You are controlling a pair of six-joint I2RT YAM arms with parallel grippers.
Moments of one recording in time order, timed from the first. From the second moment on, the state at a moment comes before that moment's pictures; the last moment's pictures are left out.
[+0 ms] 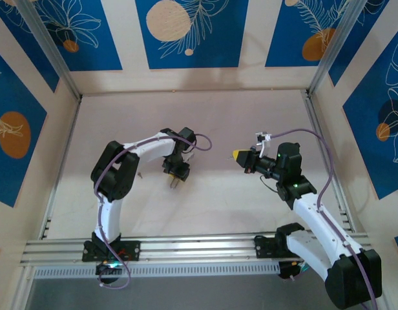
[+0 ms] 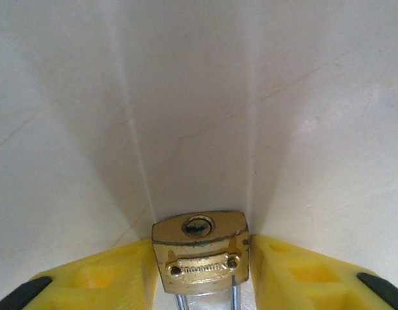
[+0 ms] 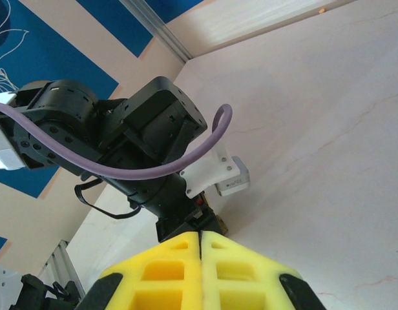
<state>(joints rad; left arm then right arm) -0.65 2.03 1.44 -0.99 0.06 -0.13 0.25 0.85 0.52 0.03 -0.63 0.53</state>
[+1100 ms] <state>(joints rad) -0.66 2.00 1.40 -0.96 0.04 -0.09 0.25 0.84 0.52 0.00 -0.63 0.53</state>
